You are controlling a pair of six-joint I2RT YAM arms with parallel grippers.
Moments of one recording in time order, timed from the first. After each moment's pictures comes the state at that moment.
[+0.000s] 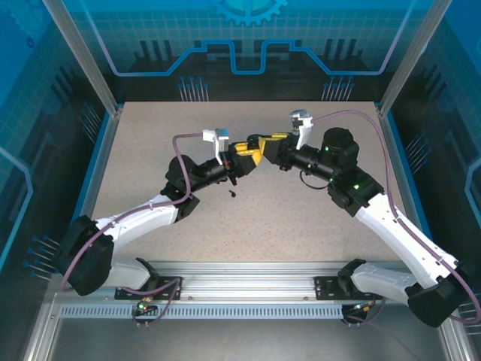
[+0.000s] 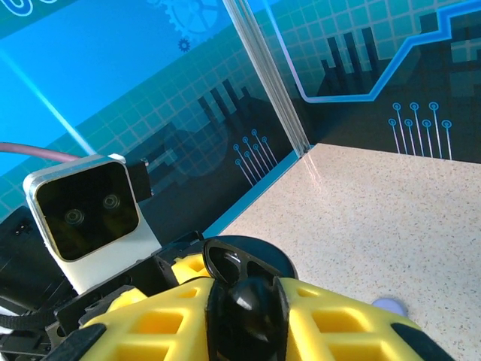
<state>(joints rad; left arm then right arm) -0.62 1.35 0.78 0.91 0.50 -0.54 0.57 1.09 1.10 -0.12 -0.37 0.43</state>
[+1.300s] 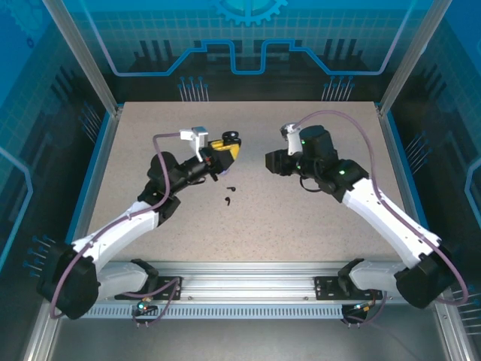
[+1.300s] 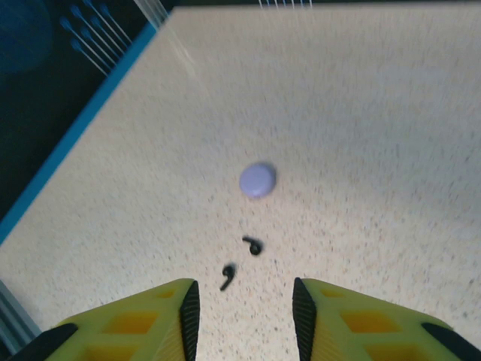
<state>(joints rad) -0.46 1.15 0.71 0.59 0.44 -0.48 0.55 1.27 1.16 -0.51 -0.16 0.33</state>
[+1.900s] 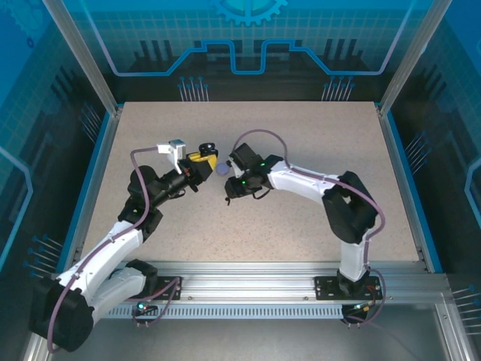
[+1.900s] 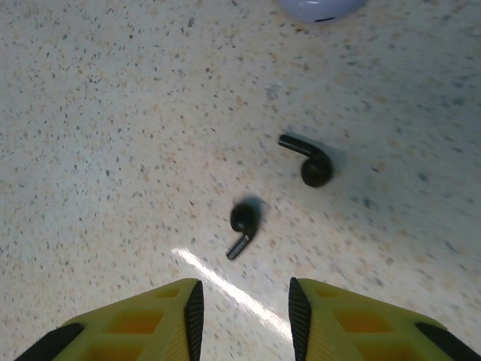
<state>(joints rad) -0.33 0.93 0.56 0.45 0.47 -0.49 0.78 1.93 1.42 -0.57 -0.14 0.41</state>
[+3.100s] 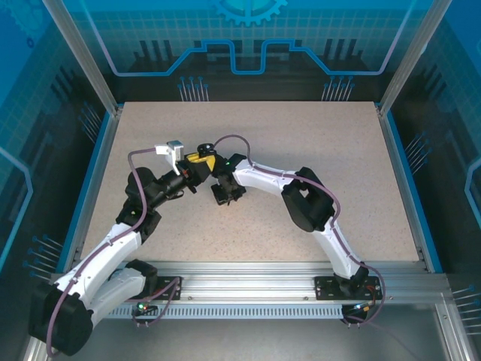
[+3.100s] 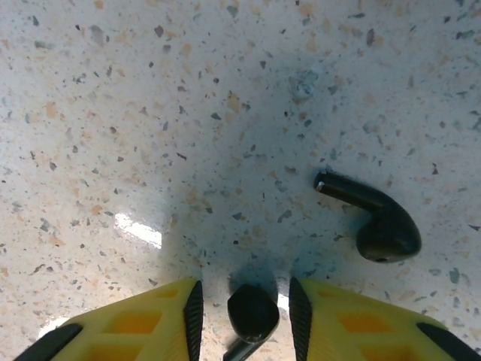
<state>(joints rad) -0.32 0.90 0.55 0.44 0.48 -0.48 0.87 2.29 1.84 -0.91 0.03 0.44</state>
